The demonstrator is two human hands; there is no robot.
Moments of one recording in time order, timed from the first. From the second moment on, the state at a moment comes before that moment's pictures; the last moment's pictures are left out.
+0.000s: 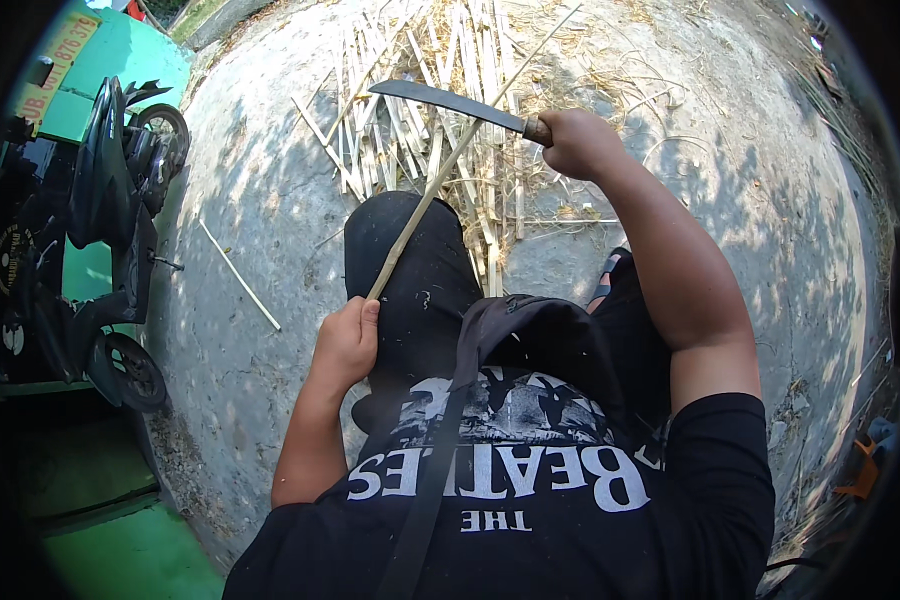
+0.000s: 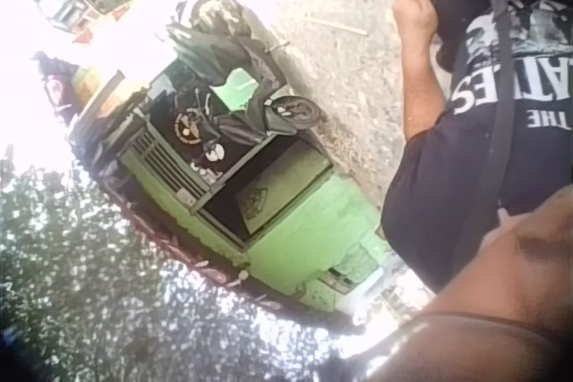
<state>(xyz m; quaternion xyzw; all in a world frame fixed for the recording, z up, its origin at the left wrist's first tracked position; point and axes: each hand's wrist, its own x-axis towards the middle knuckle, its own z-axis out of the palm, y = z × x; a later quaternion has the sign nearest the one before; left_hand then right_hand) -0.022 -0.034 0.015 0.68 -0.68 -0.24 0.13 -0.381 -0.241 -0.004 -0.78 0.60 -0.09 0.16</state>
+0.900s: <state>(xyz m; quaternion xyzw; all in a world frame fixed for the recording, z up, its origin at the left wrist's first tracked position) -0.036 -0.016 -0.002 0.66 -0.71 -0.10 0.20 -0.361 -0.229 -0.003 -0.83 0.51 -0.04 0.23</state>
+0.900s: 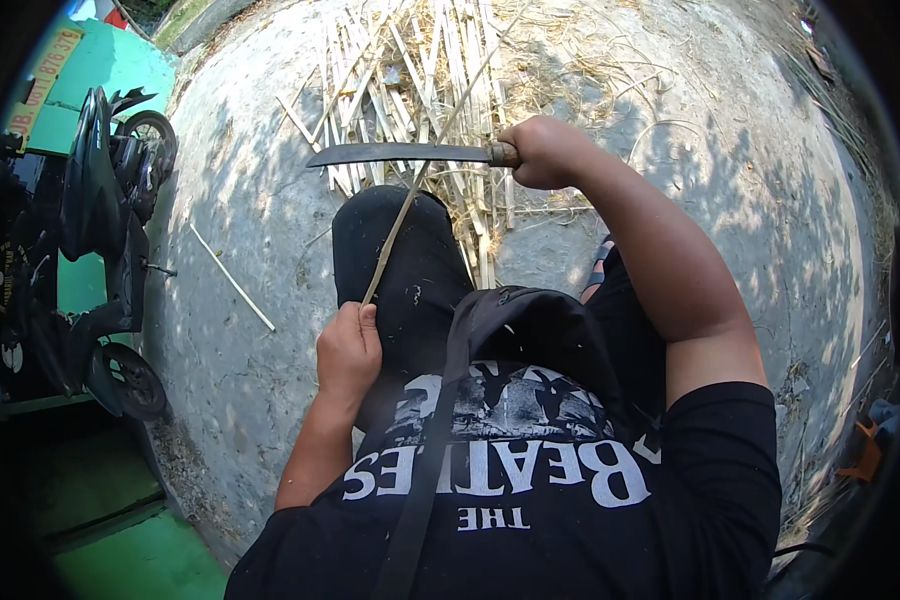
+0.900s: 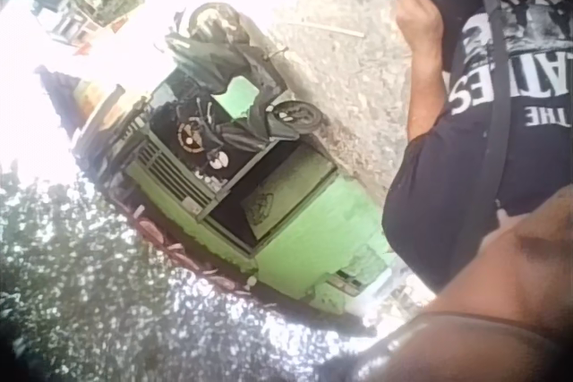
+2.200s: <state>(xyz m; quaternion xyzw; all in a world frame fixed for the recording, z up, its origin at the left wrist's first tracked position) -0.036 -0.009 -0.001 0.68 -0.71 -0.09 0.17 -0.348 -0.214 0.014 -0.86 0.48 -0.02 0.18</state>
